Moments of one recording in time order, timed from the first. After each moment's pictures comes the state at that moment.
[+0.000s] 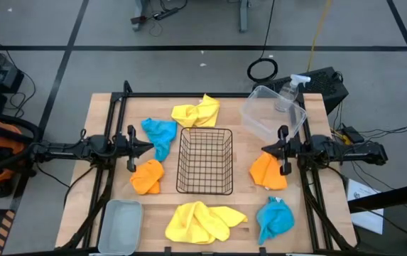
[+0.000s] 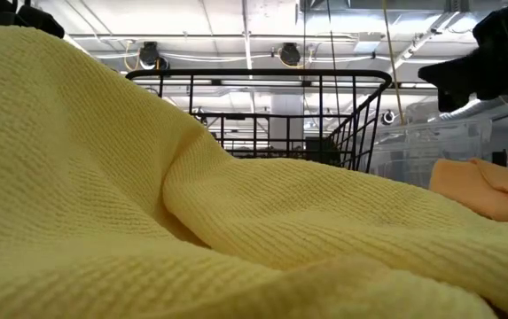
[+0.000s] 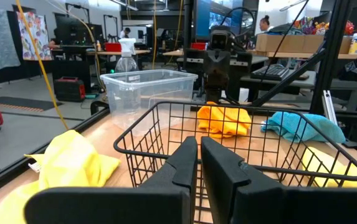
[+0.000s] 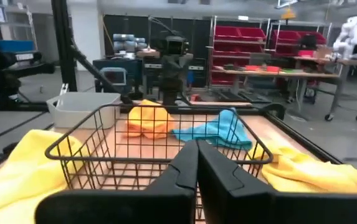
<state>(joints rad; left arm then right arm) -0.05 0.01 0.00 0.04 -0.15 -0.02 0.05 0.02 0.04 0.03 0.08 0.00</state>
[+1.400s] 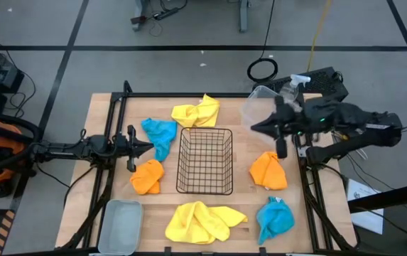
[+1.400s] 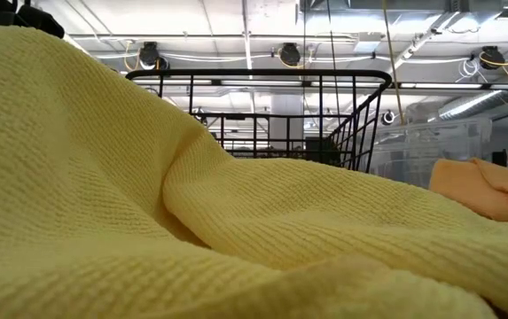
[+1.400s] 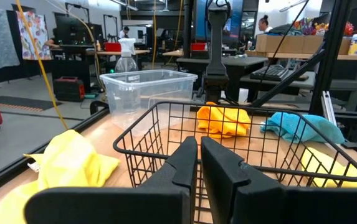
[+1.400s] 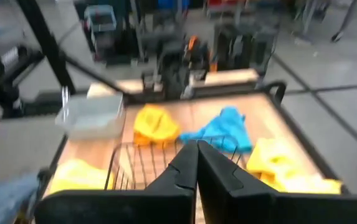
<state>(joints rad) -0.05 0.01 0.00 0.04 -0.15 -0.02 0.09 1.01 1.32 -0.65 0.13 0.14</state>
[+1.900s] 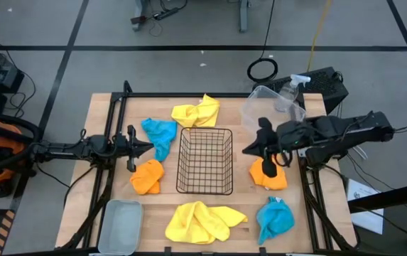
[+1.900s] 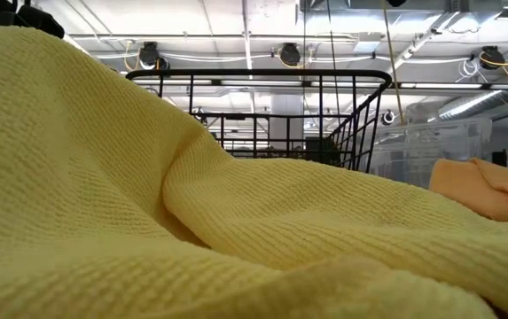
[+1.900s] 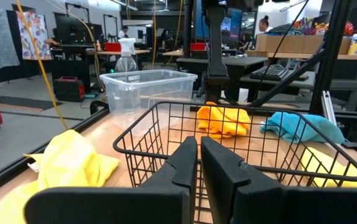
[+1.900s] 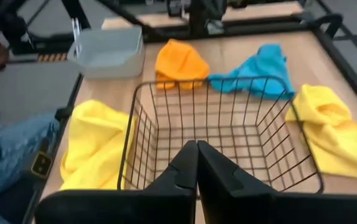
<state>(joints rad) -0.05 0.01 0.00 0.04 -0.15 -0.02 0.22 1.11 1.23 -0.69 0.14 0.23</state>
